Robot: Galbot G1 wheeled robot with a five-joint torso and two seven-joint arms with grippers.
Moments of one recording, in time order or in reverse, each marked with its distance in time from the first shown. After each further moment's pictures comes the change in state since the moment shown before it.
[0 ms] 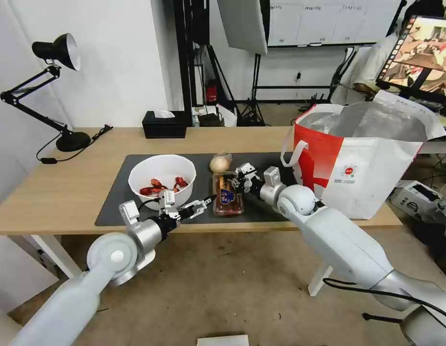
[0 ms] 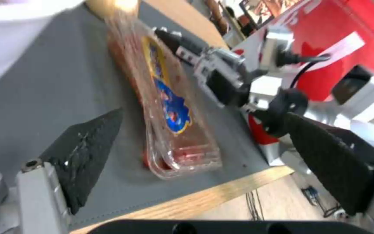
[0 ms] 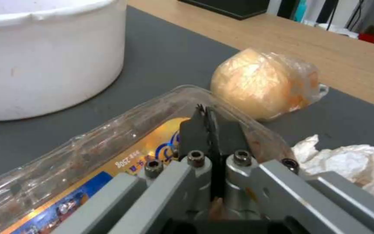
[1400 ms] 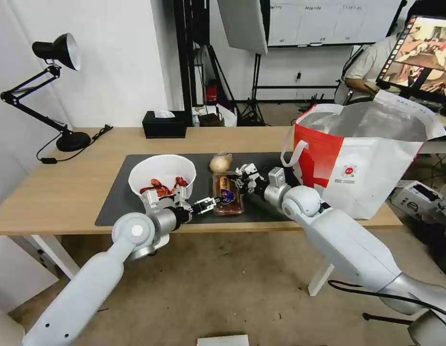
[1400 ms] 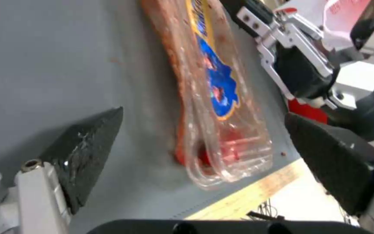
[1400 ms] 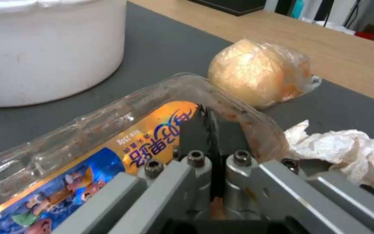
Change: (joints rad) left arm -0.167 -0.079 0.098 0.152 -0.096 0.155 -0.151; right arm -0.029 -0.029 0.014 0.034 -0.002 0.000 -0.002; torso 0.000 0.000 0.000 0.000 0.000
